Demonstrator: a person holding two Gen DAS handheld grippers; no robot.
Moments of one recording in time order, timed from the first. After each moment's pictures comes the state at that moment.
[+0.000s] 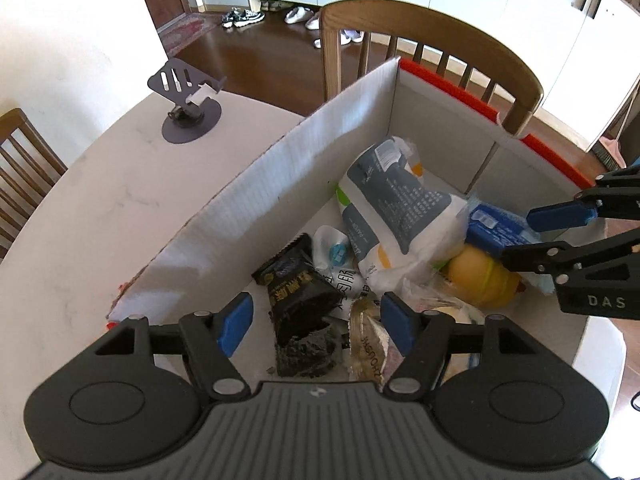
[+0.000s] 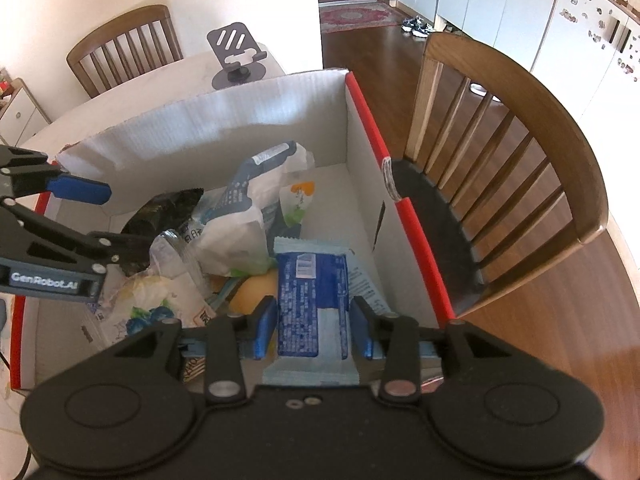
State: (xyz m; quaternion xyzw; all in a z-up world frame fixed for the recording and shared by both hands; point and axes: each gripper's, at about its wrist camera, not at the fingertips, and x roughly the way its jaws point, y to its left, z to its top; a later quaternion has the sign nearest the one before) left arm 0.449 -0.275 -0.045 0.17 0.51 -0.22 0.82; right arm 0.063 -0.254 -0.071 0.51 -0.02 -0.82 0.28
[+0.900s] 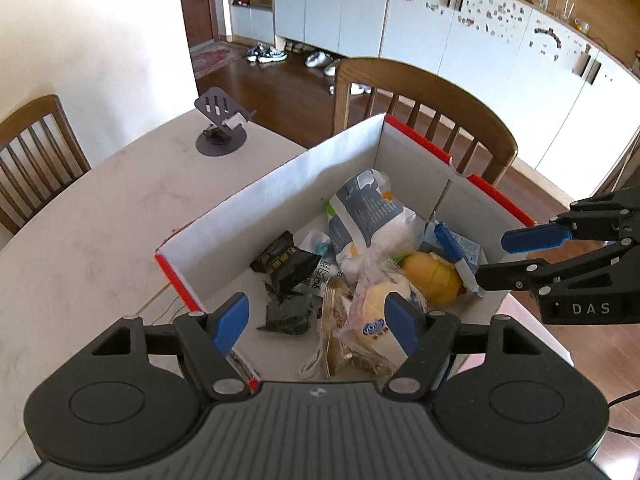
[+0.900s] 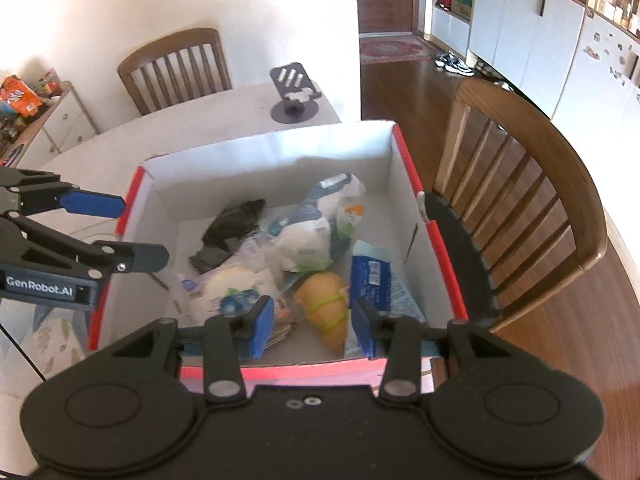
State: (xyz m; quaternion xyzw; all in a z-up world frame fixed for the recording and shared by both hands) left arm 0.378 -0.237 0.010 0.09 0.46 -0.21 0.86; right arm 0.109 -0.238 -0.016 0.46 -0.03 -0.82 0.33
